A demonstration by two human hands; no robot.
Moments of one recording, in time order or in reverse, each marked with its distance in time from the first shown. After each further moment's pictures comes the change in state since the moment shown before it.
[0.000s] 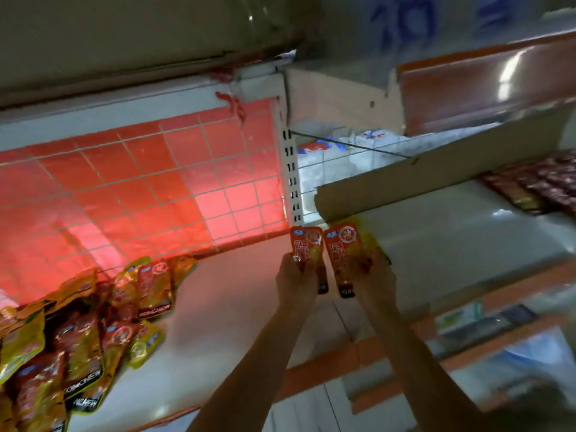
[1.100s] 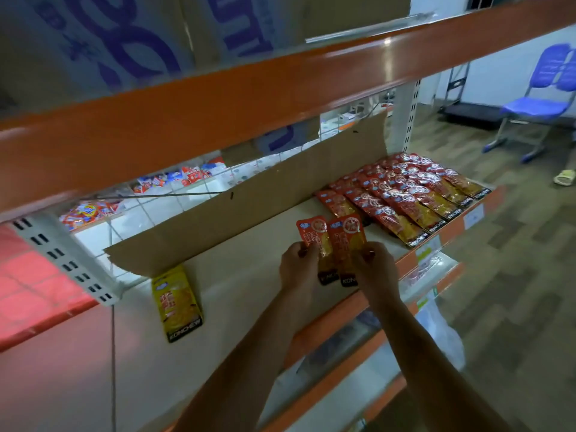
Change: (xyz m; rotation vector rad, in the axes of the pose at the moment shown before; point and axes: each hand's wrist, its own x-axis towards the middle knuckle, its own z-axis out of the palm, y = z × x) left_hand -0.046 0.146 0.349 -0.142 -0.324 -0.016; right_hand 0.192 0.134 -0.283 0.041 0.211 0.064
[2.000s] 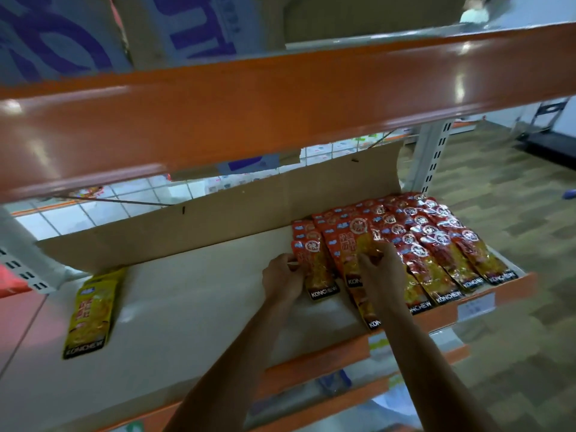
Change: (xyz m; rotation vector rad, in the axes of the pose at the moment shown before) left_hand 0.084 0.026 0.119 0.310 0.247 -0.028; right_hand 0.196 0.026 -0.052 0.013 -0.173 -0.116
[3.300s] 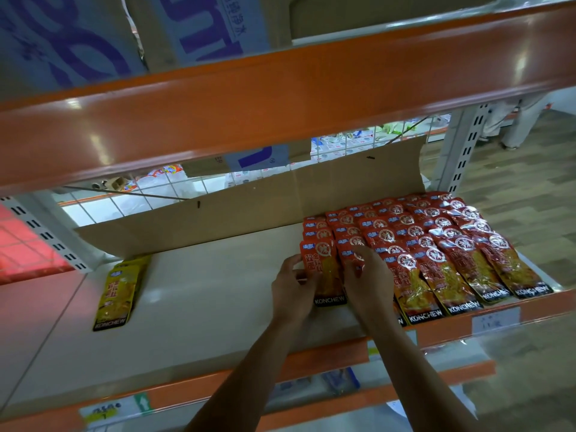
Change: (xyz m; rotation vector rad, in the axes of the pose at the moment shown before) left_hand -0.039 -0.003 0.013 -0.176 0.092 0.013; right_hand -0.008 0.006 0.015 -0.142 -0.170 -0.211
